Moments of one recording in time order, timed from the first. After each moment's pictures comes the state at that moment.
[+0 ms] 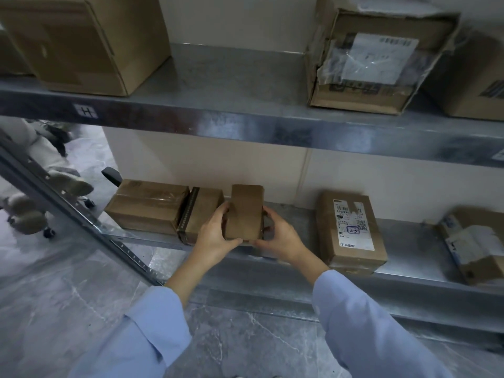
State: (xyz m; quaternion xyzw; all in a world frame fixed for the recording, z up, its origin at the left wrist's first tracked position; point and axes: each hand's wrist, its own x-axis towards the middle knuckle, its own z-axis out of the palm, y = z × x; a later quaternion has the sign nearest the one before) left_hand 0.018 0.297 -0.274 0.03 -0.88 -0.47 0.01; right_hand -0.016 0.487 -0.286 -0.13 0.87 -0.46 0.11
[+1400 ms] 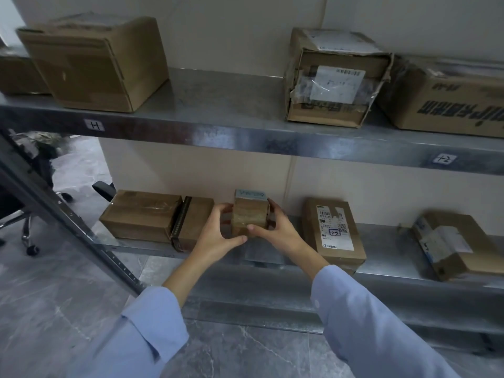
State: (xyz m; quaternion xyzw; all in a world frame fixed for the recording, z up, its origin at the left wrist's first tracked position) left_hand 0.024 0.315 -0.246 -0.01 -0.82 -0.57 0.00; right_hand -0.008 0.501 -0.244 -0.07 0.80 -0.59 0.11
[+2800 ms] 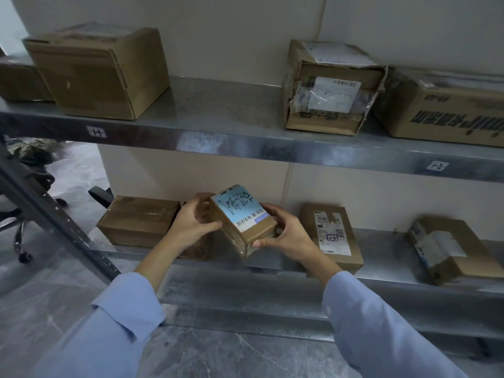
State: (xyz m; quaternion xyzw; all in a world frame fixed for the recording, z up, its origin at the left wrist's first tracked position) left_hand -0.001 0.269 -0.215 -0.01 -0.76 -0.65 0.01; right_hand 0.006 0.523 -0.207 -0.14 0.79 -0.59 0.09
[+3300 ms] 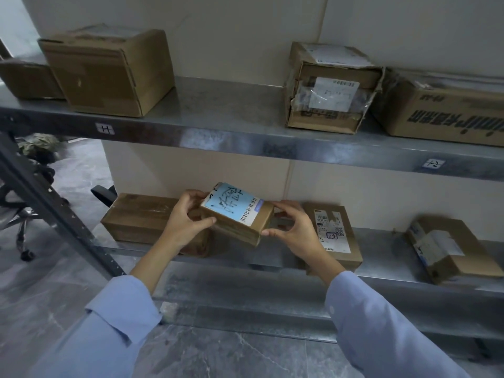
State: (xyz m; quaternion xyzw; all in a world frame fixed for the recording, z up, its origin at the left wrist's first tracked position) left_hand 0.016 0.256 -0.214 0.00 -0.77 -0.63 0.06; right_hand 0.012 0.529 -0.206 -0.12 0.83 -0.55 -0.02
